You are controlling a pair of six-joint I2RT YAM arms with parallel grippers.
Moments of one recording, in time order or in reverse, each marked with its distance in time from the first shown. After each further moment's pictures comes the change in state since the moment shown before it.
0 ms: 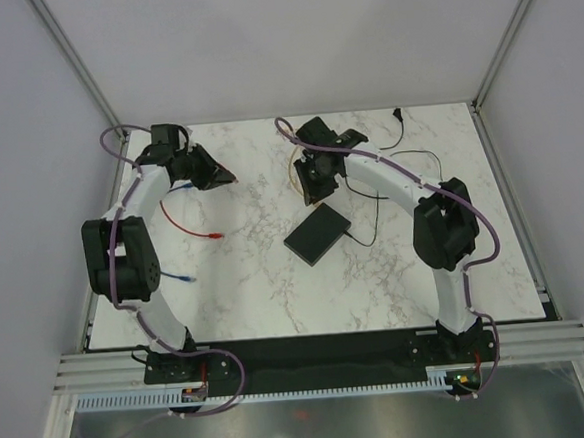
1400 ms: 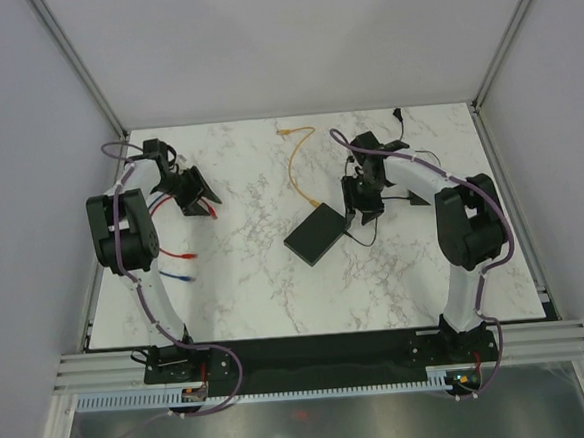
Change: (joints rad) left arm 0.166 0.340 0.182 -0.349 -0.036 0.326; right arm -0.227 -0.104 -0.354 0.006 -0.071 0.042
